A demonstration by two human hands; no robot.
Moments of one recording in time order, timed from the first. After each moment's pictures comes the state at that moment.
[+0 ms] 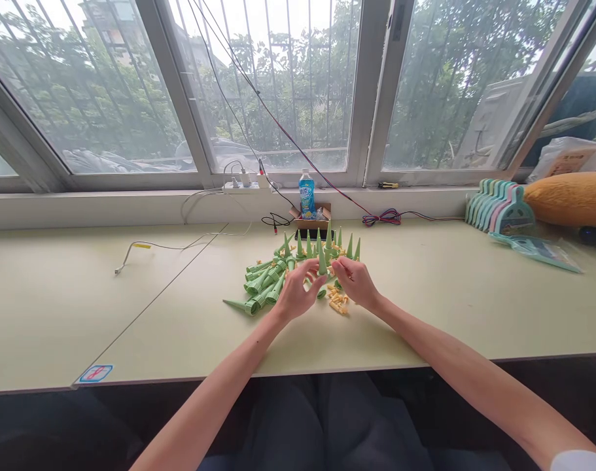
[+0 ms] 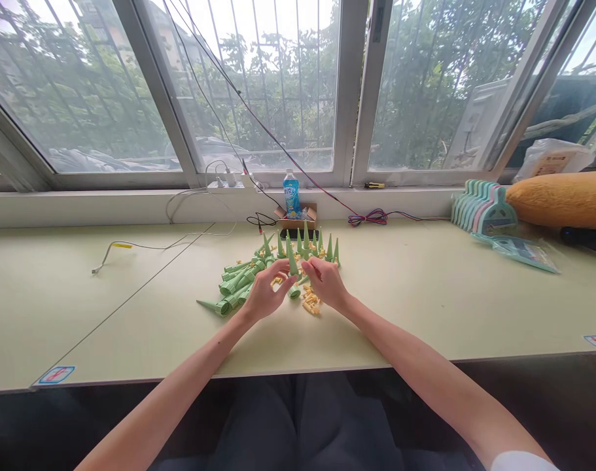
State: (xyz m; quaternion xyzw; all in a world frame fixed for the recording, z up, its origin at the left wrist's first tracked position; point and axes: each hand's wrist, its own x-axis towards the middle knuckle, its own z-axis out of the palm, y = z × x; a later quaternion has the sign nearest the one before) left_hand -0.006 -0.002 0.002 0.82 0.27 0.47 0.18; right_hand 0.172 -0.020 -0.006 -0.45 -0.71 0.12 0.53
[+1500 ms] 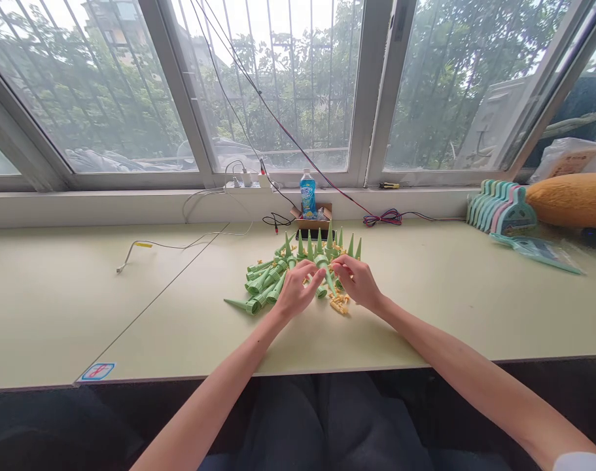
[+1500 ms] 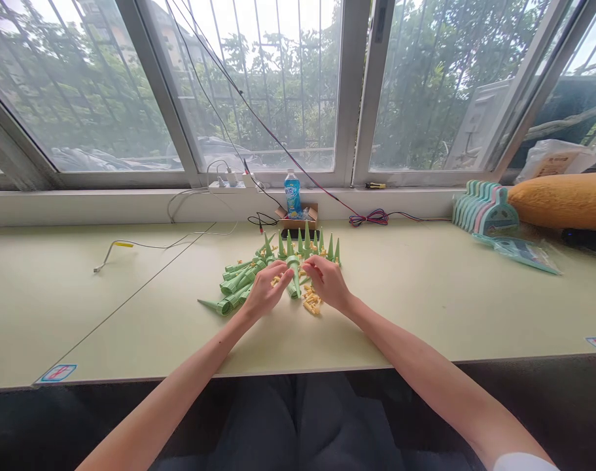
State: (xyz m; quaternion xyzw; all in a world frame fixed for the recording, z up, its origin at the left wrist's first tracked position) left_hand -0.008 -0.007 0.012 0.82 0.31 0.44 0.18; right_hand 0.176 -0.023 -0.004 -0.42 -0.73 0.12 0.53
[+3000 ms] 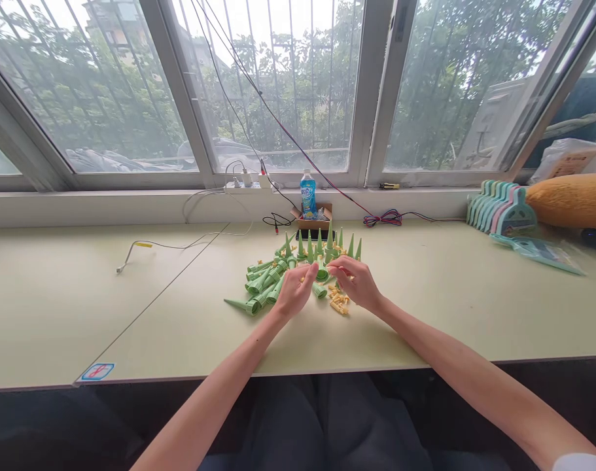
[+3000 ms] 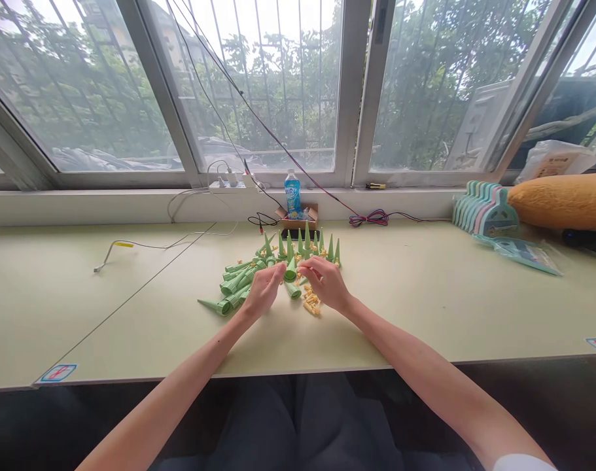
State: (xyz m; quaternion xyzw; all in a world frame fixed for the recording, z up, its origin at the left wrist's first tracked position) left_hand -0.007 -0.004 0.009 0.78 0.32 0.48 0.24; right_hand 0.174 -0.024 -0.003 -0.36 -0.74 0.14 0.55
